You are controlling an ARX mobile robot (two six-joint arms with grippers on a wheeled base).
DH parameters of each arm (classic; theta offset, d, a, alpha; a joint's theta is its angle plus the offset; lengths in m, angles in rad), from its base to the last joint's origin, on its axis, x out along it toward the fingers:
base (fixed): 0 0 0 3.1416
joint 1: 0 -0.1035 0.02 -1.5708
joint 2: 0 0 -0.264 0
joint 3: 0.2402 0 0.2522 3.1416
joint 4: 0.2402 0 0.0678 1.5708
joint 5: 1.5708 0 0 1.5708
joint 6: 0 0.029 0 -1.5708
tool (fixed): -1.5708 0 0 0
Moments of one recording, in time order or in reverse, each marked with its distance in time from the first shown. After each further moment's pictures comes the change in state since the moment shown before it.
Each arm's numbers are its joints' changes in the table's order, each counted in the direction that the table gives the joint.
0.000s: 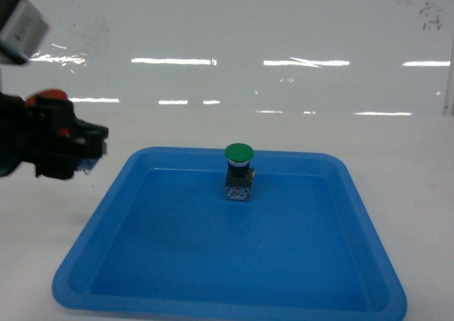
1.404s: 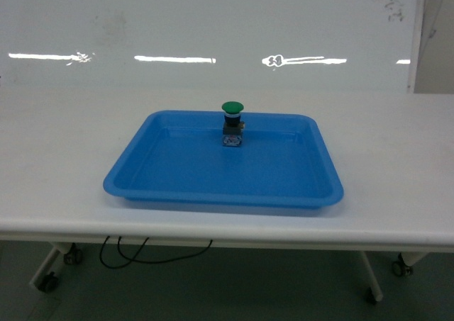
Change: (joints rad) left arm 0.051 0.604 -0.192 0.144 0.088 -0.154; right arm 0.000 0.002 -0.001 0.001 0.000 0.000
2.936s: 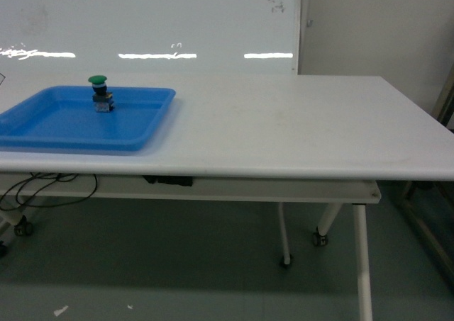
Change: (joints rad) left arm 0.005 0.000 0.000 -0.001 -0.003 0.000; right arm 0.000 -0.002 -0.001 0.000 0.000 0.000
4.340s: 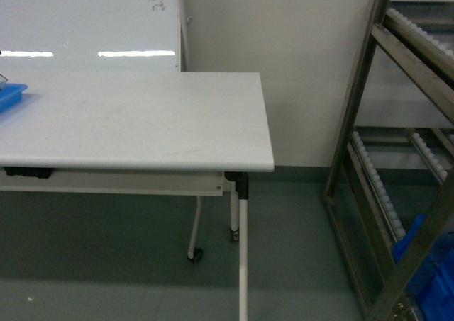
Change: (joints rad) left arm 0.000 -0.002 0.000 0.002 0.000 0.000; right arm 0.000 0.000 0.000 0.000 0.000 0.000
